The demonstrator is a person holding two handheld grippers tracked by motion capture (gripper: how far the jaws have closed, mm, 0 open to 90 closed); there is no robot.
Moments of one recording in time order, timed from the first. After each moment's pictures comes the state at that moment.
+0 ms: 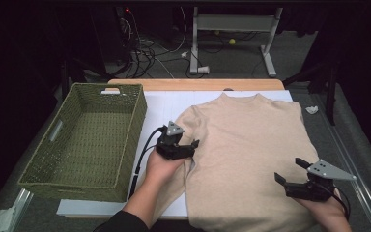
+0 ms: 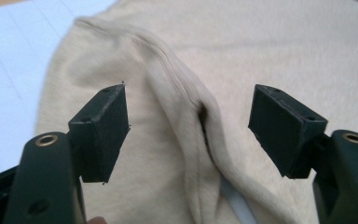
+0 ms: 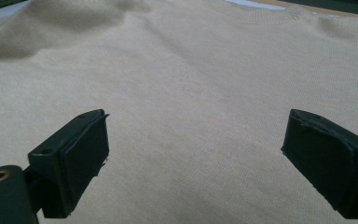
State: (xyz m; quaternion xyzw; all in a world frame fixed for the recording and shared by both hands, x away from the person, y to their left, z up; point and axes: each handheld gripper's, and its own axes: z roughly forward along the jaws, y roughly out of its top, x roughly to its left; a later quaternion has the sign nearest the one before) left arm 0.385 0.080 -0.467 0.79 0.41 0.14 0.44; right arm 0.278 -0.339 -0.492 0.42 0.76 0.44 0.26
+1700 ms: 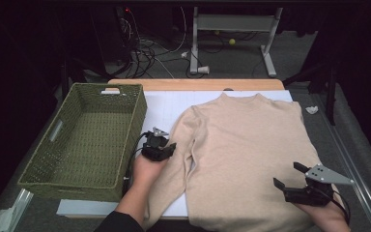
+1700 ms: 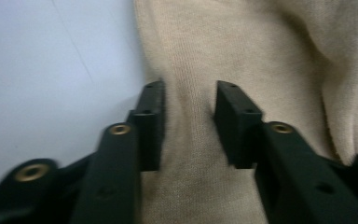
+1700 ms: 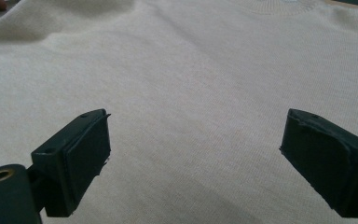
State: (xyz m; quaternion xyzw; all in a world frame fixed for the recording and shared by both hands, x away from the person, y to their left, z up) left arm 0.392 0.120 -0.519 0.80 0.48 0.13 0.35; right arm 0.269 -0.336 -0.497 0.41 0.77 0.43 0.25
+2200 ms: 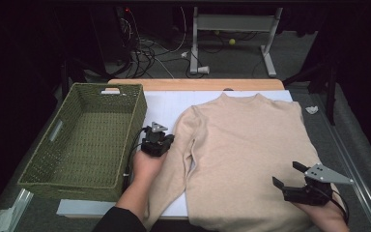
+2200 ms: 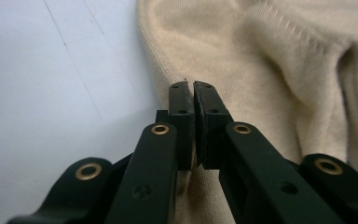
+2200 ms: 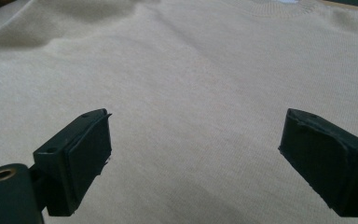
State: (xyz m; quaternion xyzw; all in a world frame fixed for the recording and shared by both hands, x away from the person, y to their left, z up) left arm 0.396 0.122 -0.499 0.78 0.47 0.15 0.38; right arm 0.270 -0.333 -0.494 0.41 0.76 0.43 0.25
